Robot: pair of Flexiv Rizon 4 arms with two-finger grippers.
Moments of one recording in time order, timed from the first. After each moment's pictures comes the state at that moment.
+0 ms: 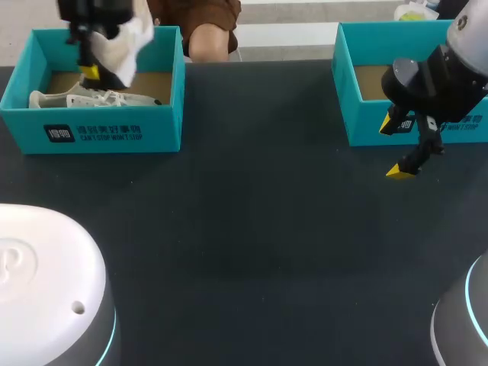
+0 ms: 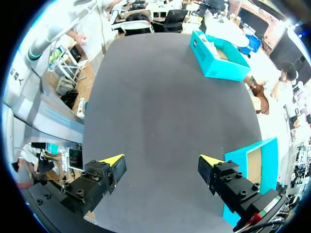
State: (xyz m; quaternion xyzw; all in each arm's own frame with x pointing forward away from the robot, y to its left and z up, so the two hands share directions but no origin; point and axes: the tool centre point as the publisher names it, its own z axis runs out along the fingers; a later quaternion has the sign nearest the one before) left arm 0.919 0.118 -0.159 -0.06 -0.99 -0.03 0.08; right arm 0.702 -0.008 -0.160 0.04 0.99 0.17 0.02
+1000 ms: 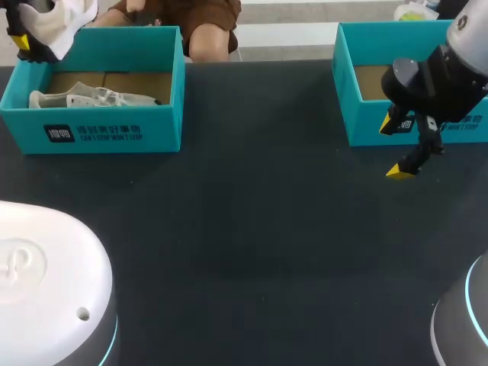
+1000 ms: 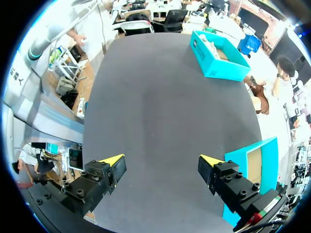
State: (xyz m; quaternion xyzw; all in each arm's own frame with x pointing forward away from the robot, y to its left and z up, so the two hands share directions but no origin) left arm 0.997 0.250 -0.153 -0.10 -0.99 -0.04 0.09; right arm 0.702 -0.008 -0.160 0.04 0.99 0.17 0.02
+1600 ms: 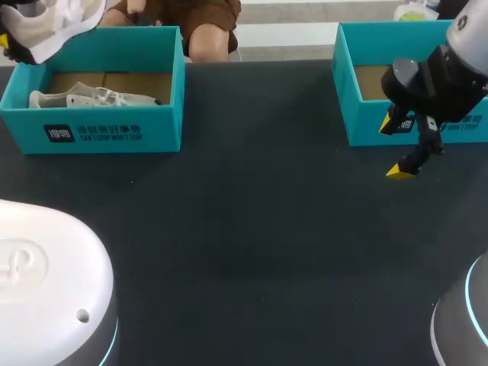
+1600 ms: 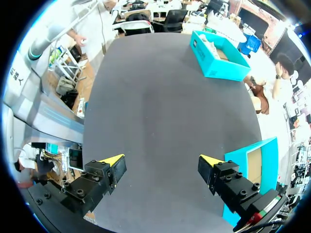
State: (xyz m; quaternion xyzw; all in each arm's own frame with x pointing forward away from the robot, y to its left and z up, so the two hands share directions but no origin) left arm 1.034 0.304 -0.166 -0.27 -0.96 -0.08 0.08; right arm 0.702 -0.008 -0.160 0.04 0.99 0.17 0.02
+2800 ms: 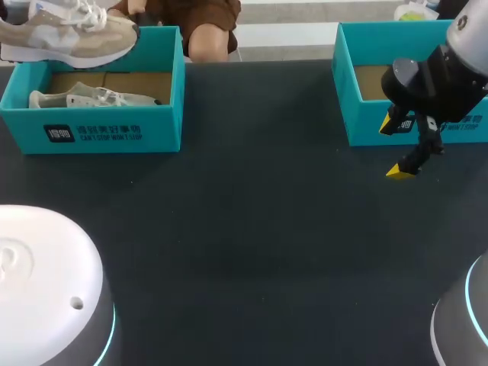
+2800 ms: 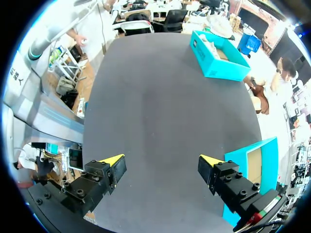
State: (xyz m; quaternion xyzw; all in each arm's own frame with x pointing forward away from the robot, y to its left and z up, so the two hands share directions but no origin) left arm 1.074 0.325 -0.155 -0.71 -0.69 -0.15 0.01; right arm 0.702 -0.008 -0.160 0.04 0.99 0.17 0.02
